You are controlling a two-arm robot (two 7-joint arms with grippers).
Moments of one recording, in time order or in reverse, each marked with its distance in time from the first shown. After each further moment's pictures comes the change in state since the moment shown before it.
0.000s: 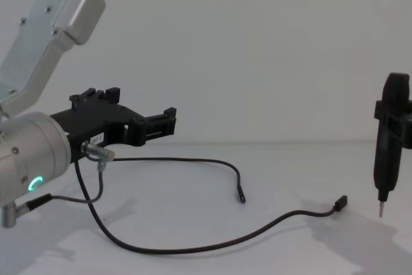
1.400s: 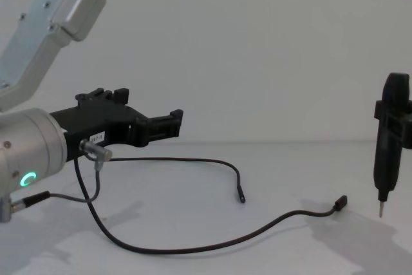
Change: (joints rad) left arm -0.013 0.027 -0.002 -0.004 -0.032 0.009 -0.083; right arm 0.000 0.000 0.000 0.000 0.000 0.000 0.000
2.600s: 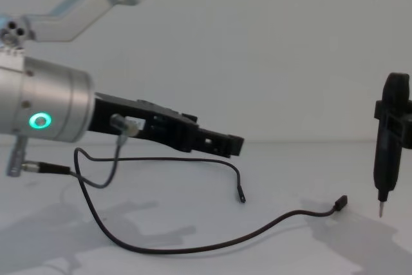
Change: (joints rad) left arm -0.194 0.093 0.089 -0.069 -0.179 0.436 -0.376; right arm 0.000 0.000 0.000 0.000 0.000 0.000 0.000
